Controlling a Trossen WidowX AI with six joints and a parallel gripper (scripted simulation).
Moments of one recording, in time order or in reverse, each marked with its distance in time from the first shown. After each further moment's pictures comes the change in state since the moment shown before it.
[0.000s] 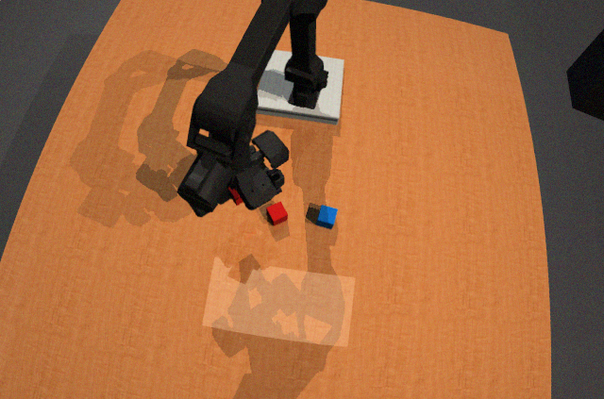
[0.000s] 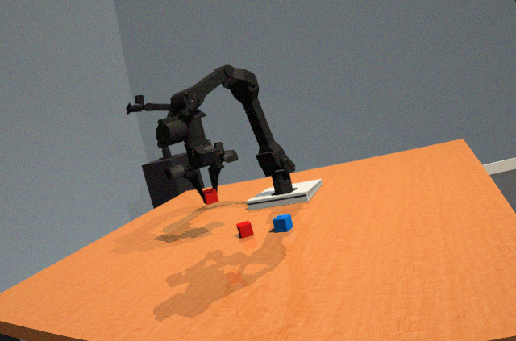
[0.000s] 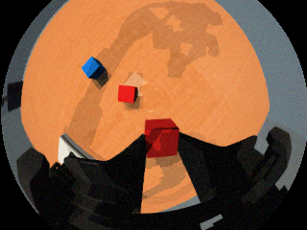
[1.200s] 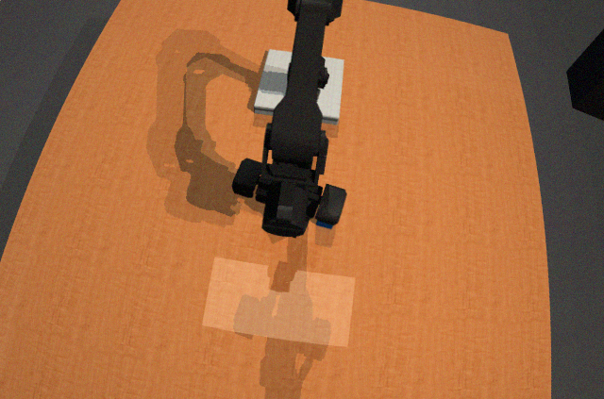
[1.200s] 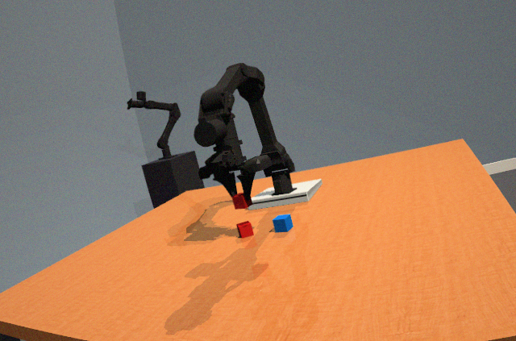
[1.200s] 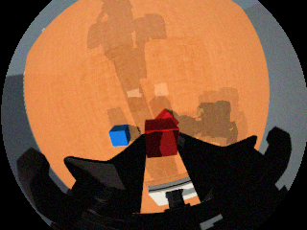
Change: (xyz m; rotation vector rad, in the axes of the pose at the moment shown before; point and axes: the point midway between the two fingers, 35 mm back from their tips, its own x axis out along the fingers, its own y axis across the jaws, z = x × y) arm 0.021 0.058 0.074 0.971 -0.006 0.008
